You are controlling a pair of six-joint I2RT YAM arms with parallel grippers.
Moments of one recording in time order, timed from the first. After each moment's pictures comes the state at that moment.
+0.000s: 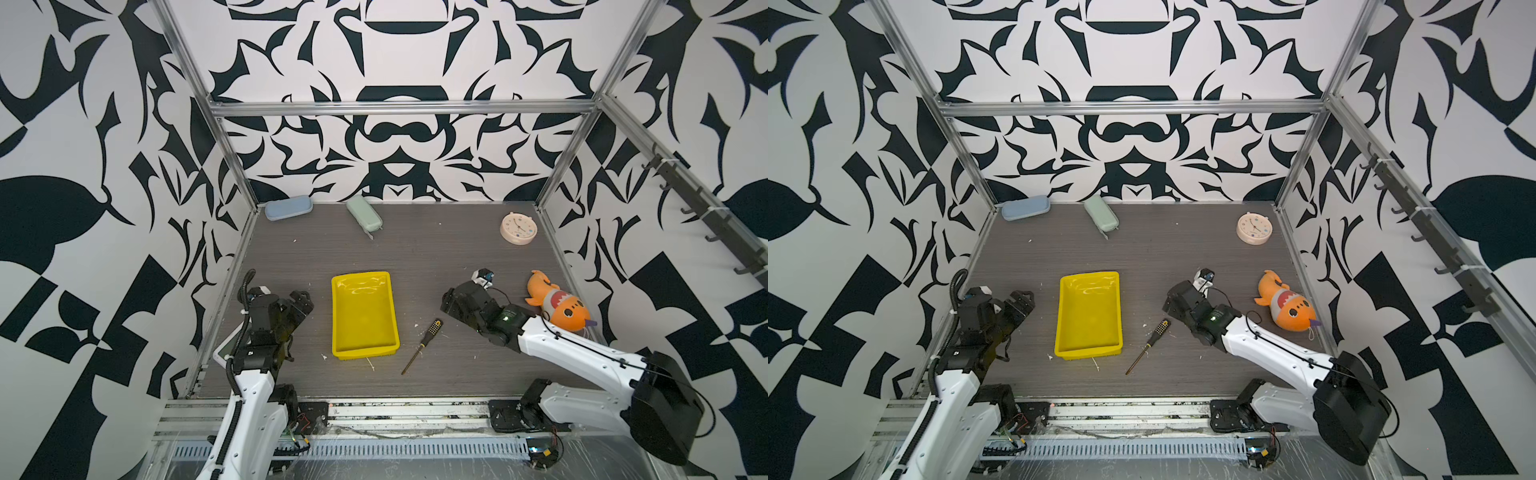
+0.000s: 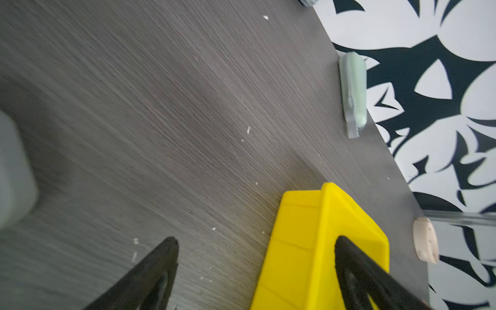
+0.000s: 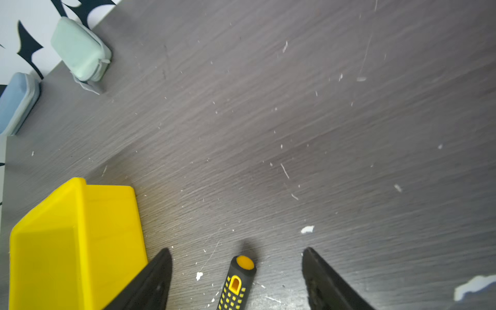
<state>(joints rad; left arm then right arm) 0.01 0.66 0.34 -0.31 0.14 -0.82 0.74 1.17 0.65 -0.38 0.33 1.13</state>
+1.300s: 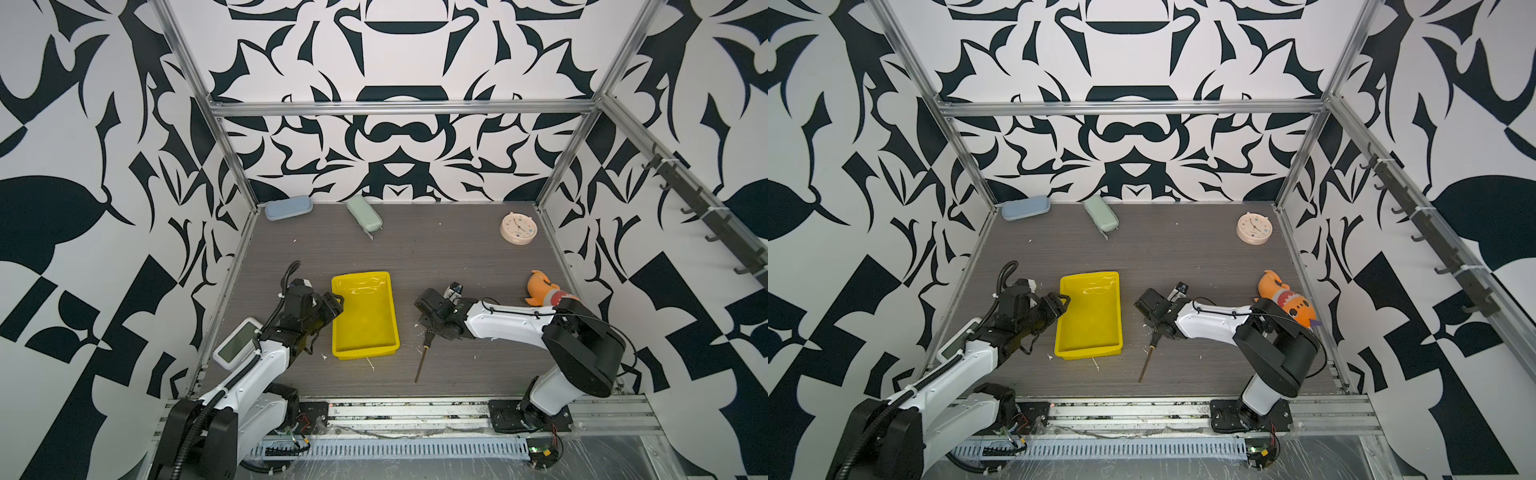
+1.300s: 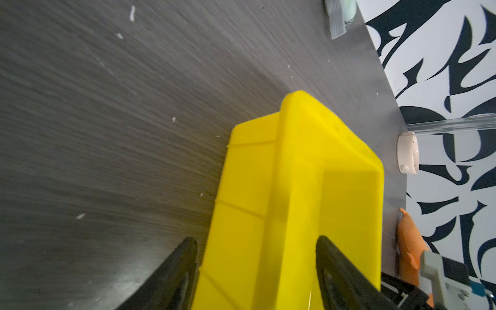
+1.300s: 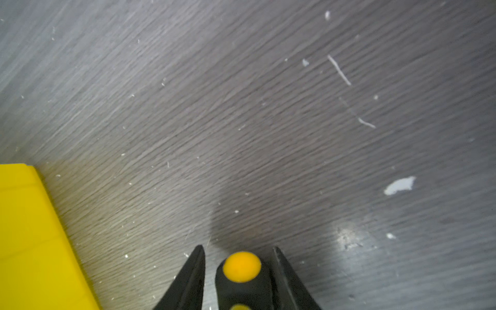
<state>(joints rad) -0.29 1.01 0.35 -0.03 0.17 -0.89 0.86 1.61 0.80 -0.37 0.28 1.34</state>
